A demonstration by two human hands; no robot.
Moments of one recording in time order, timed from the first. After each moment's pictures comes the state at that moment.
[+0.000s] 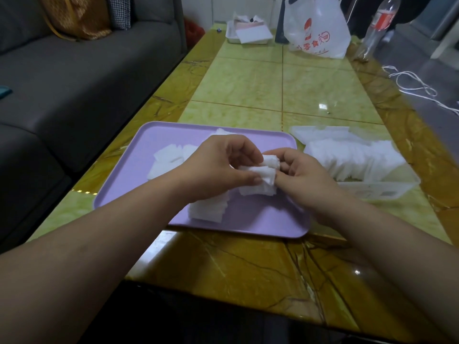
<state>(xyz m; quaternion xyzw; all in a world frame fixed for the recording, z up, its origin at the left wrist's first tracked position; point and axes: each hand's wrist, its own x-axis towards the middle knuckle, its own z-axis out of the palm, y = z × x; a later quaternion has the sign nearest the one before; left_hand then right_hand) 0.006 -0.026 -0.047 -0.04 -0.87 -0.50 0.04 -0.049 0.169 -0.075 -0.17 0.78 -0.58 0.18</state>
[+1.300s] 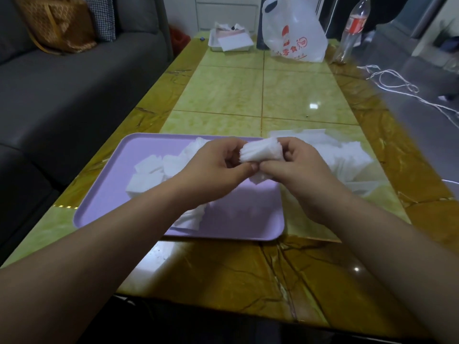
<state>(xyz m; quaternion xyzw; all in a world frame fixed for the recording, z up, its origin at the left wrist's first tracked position) -0.010 0.011 -0.044 -0.04 -0.86 -0.51 0.06 -0.048 0.192 -0.039 -0.12 0.76 -0.62 0.12</state>
